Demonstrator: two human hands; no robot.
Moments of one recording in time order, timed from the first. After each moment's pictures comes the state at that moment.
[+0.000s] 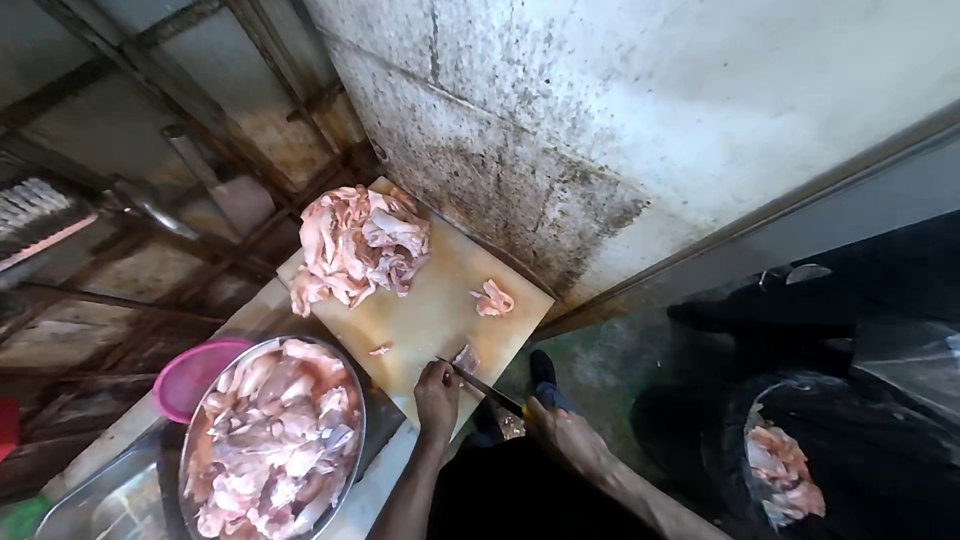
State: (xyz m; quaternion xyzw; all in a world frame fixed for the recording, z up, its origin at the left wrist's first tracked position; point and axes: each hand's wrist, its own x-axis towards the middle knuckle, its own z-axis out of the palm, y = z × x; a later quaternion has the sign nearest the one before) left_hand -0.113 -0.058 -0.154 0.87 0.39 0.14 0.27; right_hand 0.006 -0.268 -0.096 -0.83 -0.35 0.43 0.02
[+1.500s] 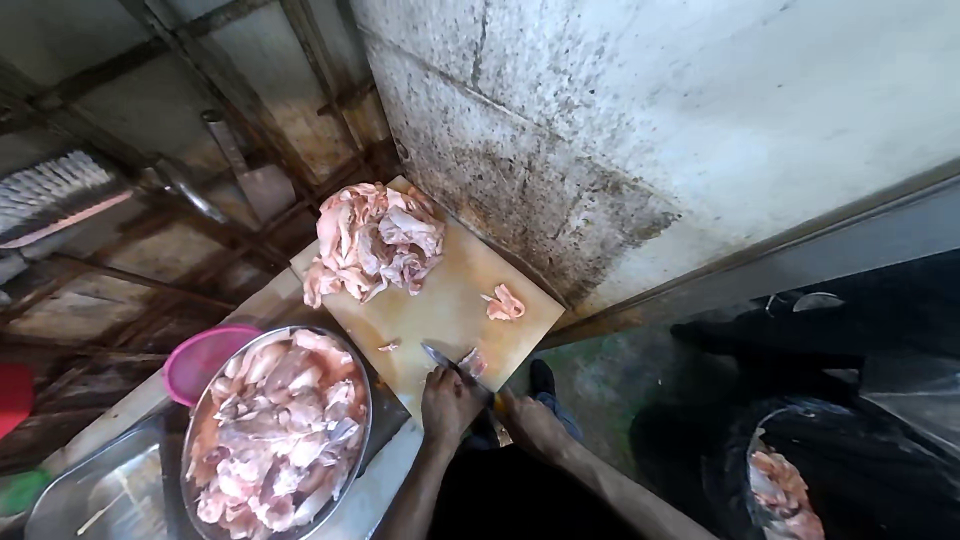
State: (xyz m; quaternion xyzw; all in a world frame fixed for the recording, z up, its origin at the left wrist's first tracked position) left_hand -0.121 -0.063 -0.147 0.88 0.40 0.03 0.26; right_hand -0.005 -0.204 -0.103 -0.82 -0.34 0.46 0.04
